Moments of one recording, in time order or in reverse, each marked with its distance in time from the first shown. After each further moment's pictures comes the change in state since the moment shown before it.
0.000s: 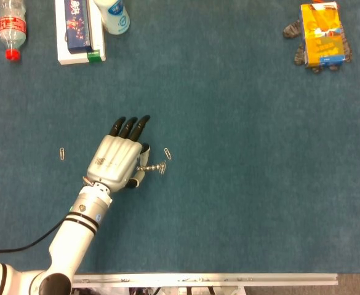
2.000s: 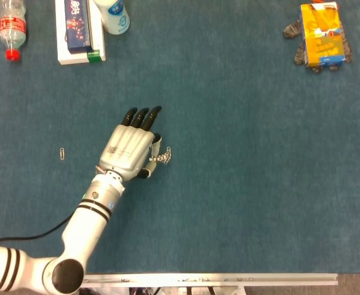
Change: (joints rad) left arm -0.100 -0.023 -0.050 0.006 -0.100 0.002 -0.001; right arm 0.012 -0.011 -0.007 0.006 -0.008 -0.020 -0.007
